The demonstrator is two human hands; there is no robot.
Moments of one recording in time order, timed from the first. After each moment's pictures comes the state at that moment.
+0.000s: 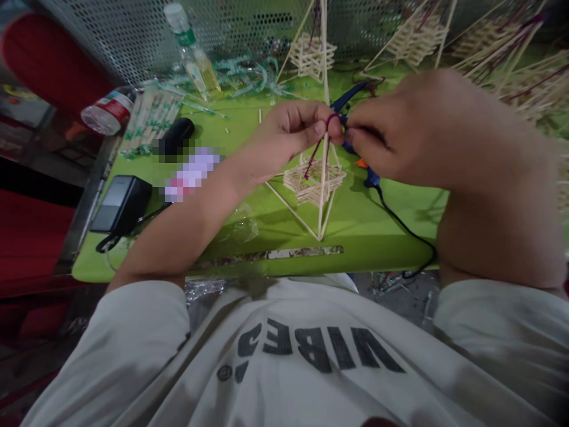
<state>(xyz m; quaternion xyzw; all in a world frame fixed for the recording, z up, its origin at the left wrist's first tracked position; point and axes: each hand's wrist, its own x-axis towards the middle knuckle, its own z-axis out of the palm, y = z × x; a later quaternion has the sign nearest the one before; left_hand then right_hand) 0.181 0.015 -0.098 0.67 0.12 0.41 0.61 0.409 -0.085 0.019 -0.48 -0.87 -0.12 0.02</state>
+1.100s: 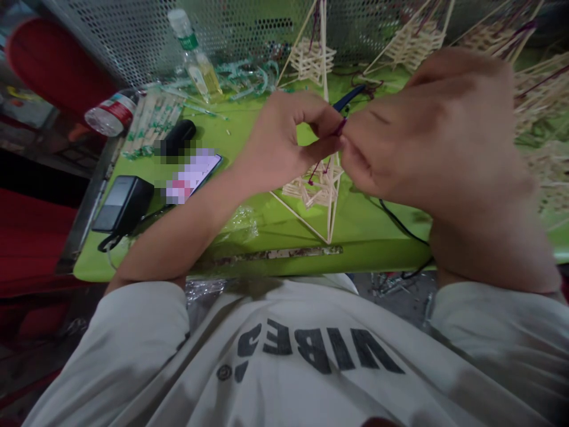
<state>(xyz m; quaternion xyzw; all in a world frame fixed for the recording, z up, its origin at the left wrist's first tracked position) 0.176 -0.019 -0.060 0.80 0.17 0.49 0.29 0.385 -0.111 0.030 -0.51 -0.83 -0.21 -0.05</state>
